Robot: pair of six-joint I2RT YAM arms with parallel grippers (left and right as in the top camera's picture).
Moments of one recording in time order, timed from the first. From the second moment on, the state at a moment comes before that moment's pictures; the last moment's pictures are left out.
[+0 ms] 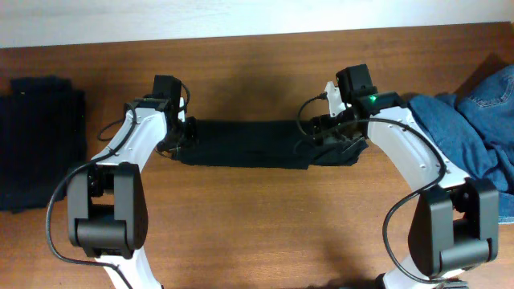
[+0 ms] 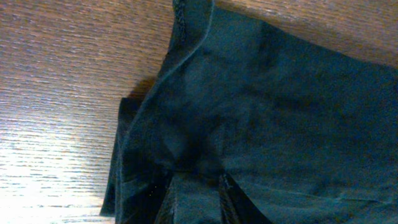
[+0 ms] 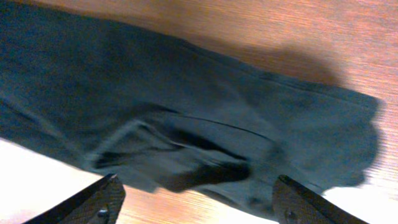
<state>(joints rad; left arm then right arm) -0.12 2.01 1.41 -0.77 0.07 -0.29 0.16 1.77 1.32 -0.79 -0.19 0.04</state>
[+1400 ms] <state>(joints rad) -0.12 2.01 1.41 -0.77 0.05 -0.29 0.44 1.98 1.32 -0.69 0.00 0.13</state>
